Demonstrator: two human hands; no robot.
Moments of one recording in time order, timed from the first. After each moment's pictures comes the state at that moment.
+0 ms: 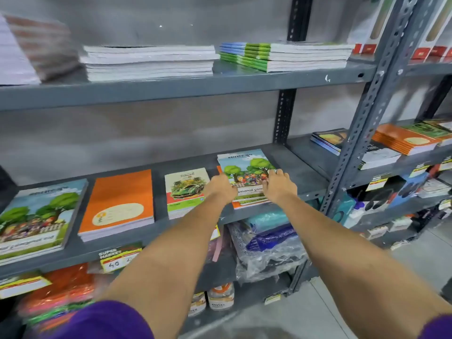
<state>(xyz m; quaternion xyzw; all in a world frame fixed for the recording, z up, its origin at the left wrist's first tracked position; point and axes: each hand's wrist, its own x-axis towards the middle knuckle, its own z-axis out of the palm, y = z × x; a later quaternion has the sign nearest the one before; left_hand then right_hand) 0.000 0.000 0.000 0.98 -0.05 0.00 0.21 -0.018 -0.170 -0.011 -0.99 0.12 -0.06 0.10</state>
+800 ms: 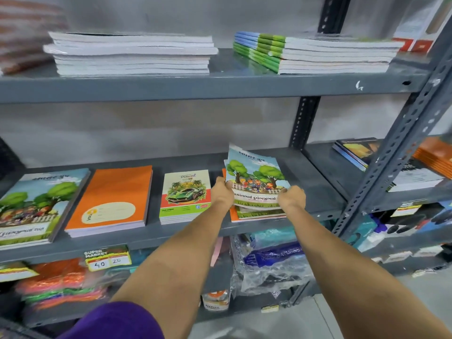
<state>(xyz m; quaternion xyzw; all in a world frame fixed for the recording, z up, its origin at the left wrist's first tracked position) 0.059 -0.022 -0.049 0.86 0.11 0.01 0.50 0.043 -0.206 -0.043 -0.89 0.28 -0.08 0.36</state>
